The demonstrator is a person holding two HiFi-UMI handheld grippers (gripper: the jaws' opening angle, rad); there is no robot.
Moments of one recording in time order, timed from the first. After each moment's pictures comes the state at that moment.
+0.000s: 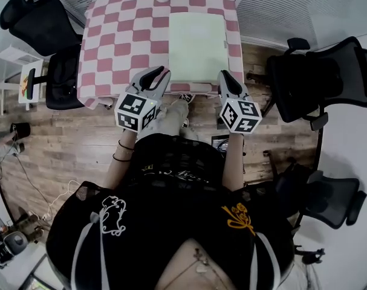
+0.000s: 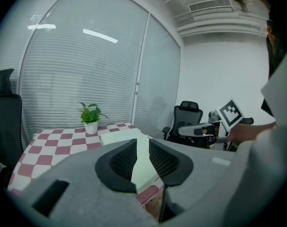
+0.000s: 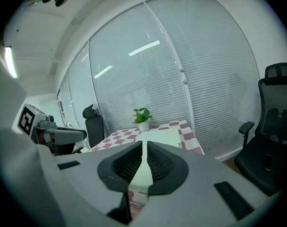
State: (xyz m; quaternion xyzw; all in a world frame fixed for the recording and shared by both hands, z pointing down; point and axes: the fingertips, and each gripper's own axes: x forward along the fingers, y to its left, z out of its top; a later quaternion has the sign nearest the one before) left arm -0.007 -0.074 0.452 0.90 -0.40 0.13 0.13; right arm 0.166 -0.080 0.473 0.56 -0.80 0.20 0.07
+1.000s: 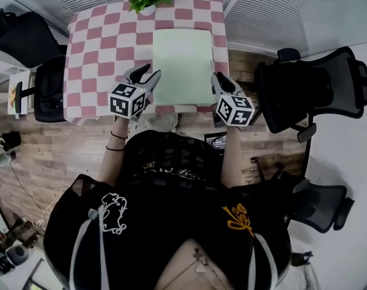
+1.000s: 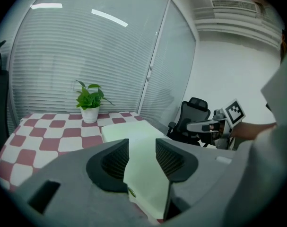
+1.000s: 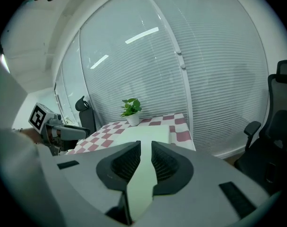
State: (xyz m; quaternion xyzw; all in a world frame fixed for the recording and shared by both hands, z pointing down) left arm 0.009 -0.195 0.517 0.88 -0.39 0.16 0.22; right arm 0.214 -0.185 0.521 0.54 -0.80 0.23 0.13
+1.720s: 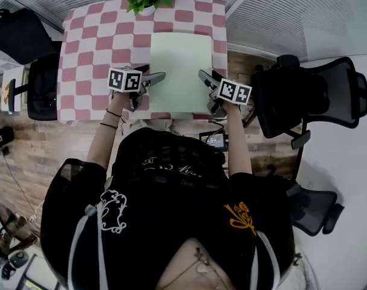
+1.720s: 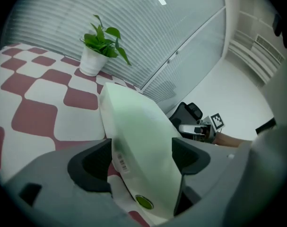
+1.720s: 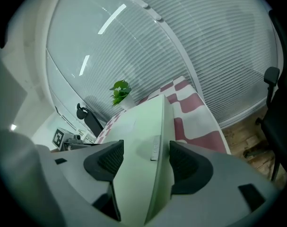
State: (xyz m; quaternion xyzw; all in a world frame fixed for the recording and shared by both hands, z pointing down) left arm 0.022 -0.243 0.621 0.84 -0.29 0.16 0.43; right arm 0.210 -0.248 0.622 0.45 -0.77 0.44 0.11
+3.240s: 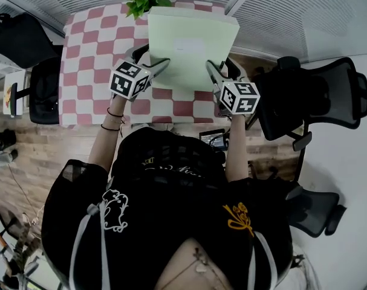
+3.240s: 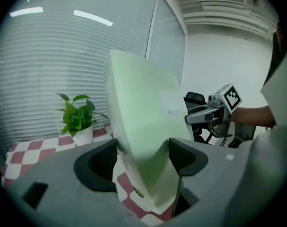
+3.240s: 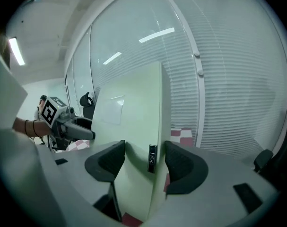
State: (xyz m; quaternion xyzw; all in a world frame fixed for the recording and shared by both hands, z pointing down) left arm 0.031 -0.293 0.510 0.91 -0.34 0.19 0.16; right arm 0.207 -0.280 0.494 0.50 -0.83 0.17 0.15
